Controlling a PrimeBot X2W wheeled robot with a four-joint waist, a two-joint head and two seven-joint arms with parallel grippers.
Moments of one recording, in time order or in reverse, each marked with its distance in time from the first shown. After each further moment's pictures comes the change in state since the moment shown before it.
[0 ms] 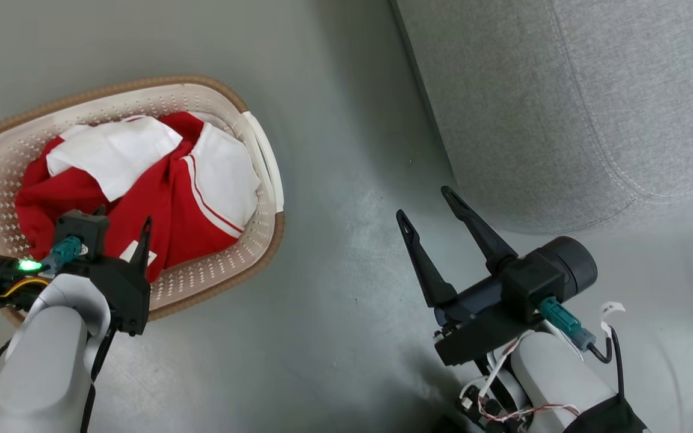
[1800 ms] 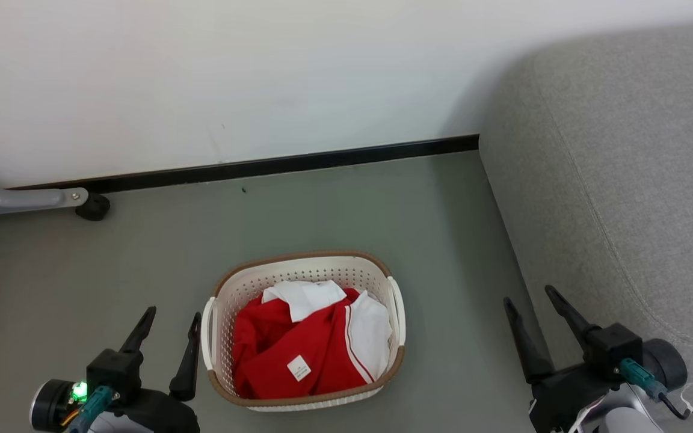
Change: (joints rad) left arm 0.451 -0.091 0.103 -0.310 -0.029 0.025 -0.194; right arm 0.226 -0.097 -0.209 0.180 0.021 0.062 0.001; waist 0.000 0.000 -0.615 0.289
